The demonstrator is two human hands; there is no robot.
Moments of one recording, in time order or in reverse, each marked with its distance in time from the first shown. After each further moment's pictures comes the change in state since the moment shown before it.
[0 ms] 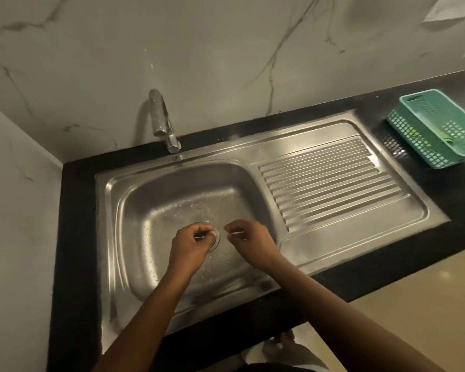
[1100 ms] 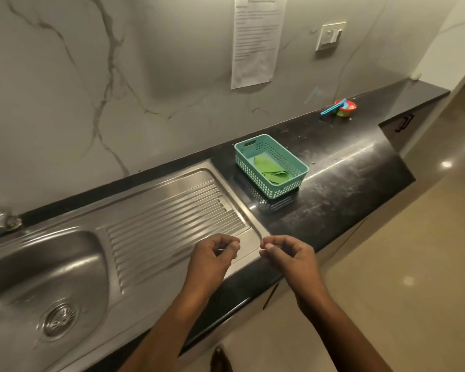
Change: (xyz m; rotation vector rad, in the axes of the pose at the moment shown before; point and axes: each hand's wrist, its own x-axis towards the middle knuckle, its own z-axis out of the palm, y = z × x) left_hand -0.134 0.252 0.377 -0.147 -0.305 0.266; right_hand -0.165 0.203 -0.403 0.712 0.525 0.116
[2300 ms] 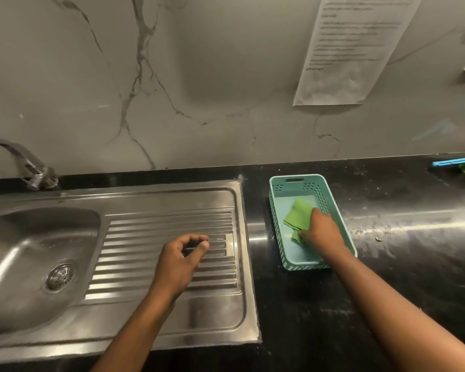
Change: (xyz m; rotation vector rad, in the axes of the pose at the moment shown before) left_hand 0.152 0.023 0.033 -0.069 0.542 -0.201; right_hand 0.427 -0.012 -0.027 -1.345 -0.308 -0.257
